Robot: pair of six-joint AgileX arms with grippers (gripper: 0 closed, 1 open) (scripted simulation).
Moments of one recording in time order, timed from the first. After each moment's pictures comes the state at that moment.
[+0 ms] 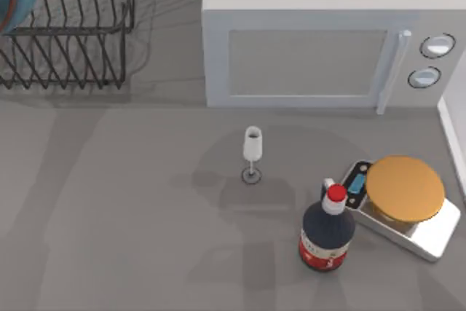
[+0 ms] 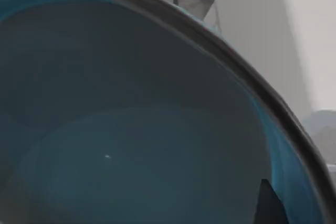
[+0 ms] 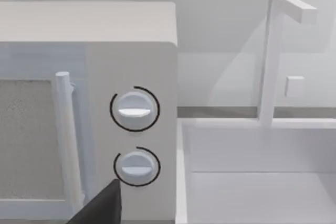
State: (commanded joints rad) left arm -0.18 1.32 1.44 -0.80 0.12 -0.27; right arm 0.00 0.00 0.00 0.00 0.00 0.00
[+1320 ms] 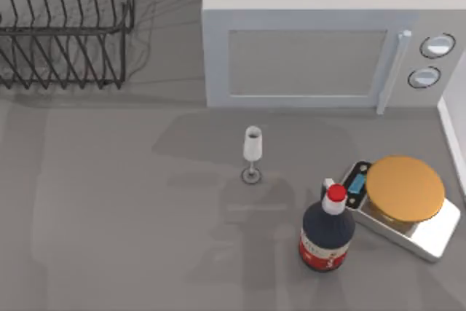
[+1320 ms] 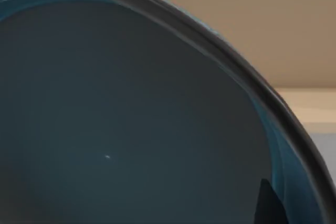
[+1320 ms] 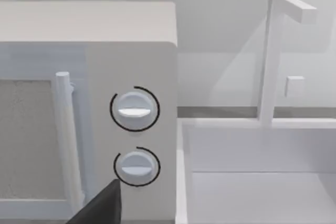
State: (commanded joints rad) left arm 0.15 1.17 1.09 0.06 0.18 0.01; right arm 0.00 0.00 0.00 0.00 0.00 0.00
